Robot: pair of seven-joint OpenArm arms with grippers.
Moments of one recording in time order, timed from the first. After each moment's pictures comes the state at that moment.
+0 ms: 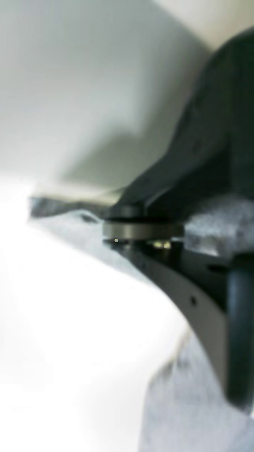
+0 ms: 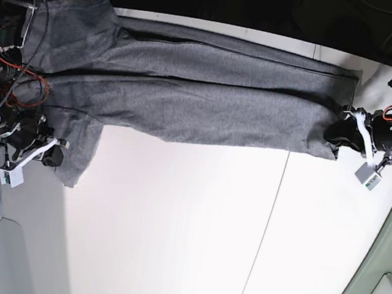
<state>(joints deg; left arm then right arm) 4.4 -39.1 0.6 77.2 -52.1 -38.0 47.5 15.0 18.2 10.6 60.2 27.3 32.1 -39.0</state>
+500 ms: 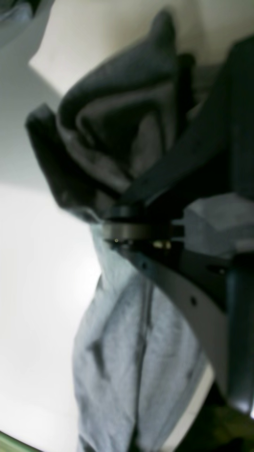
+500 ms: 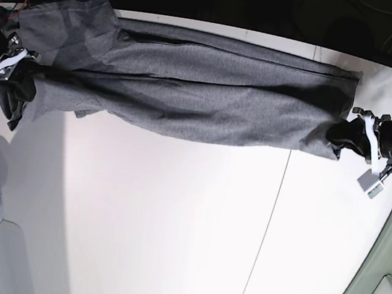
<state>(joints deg) 4.5 -41.9 0.6 81.1 -61.5 -38.0 56.9 -18.7 21.3 25.9 99.0 43.4 32.2 -48.3</state>
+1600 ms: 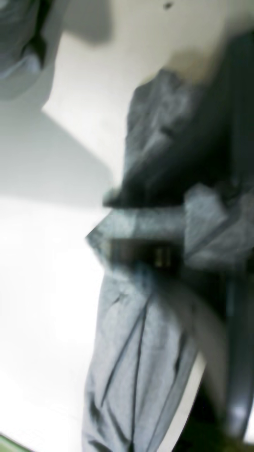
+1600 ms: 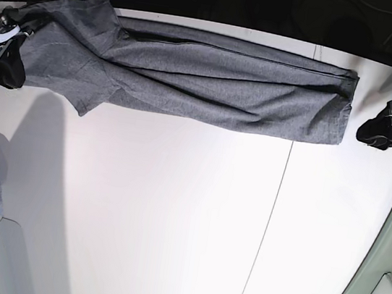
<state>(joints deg) 15.2 -34.6 -21.9 81.1 -60.8 -37.9 55.8 -26.6 19.1 30.5 108.2 44.2 32.4 -46.8</state>
